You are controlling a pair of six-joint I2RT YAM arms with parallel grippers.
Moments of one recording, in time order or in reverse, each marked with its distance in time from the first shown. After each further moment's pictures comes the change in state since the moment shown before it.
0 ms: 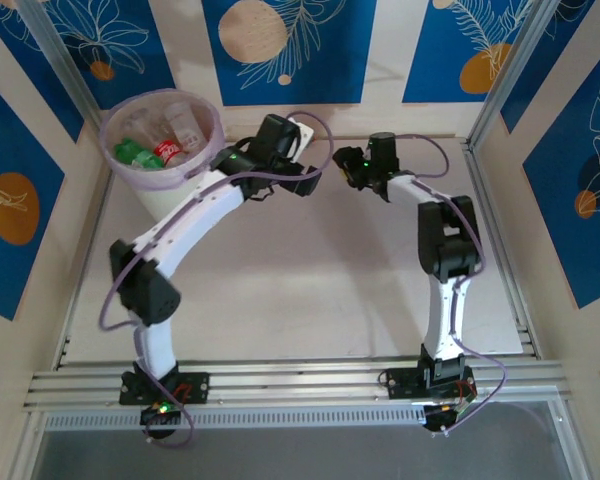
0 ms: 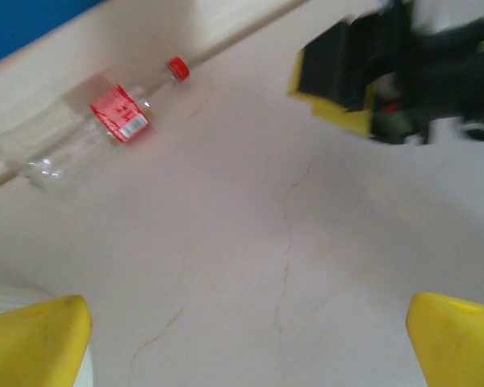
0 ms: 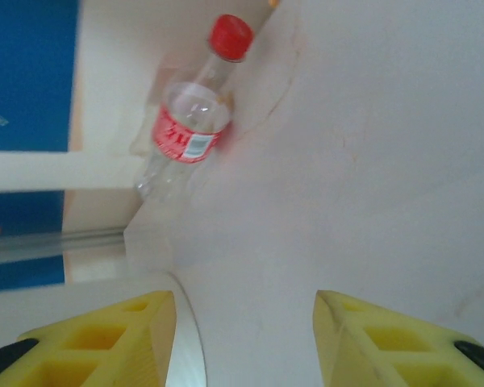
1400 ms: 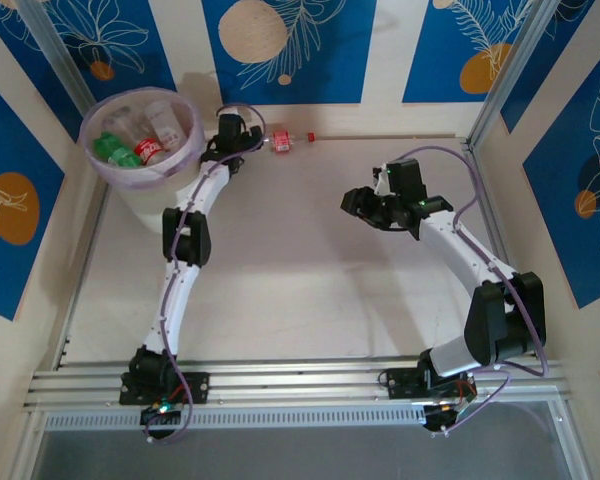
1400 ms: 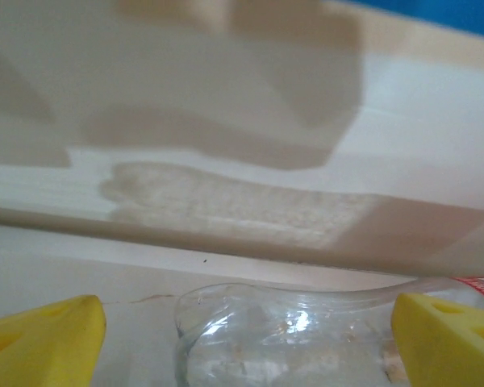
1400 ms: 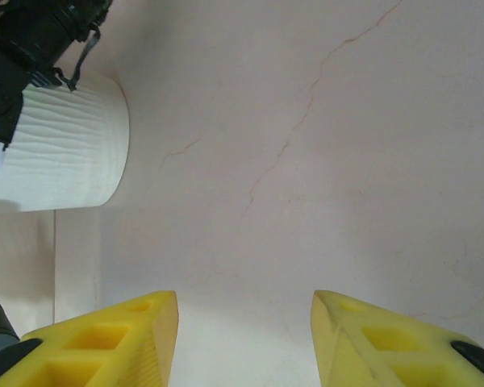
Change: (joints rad) left arm 0.435 0.943 0.699 0.521 0.074 -0.352; right arm 0.076 -0.606 -0.369 -0.474 0.011 -0.396
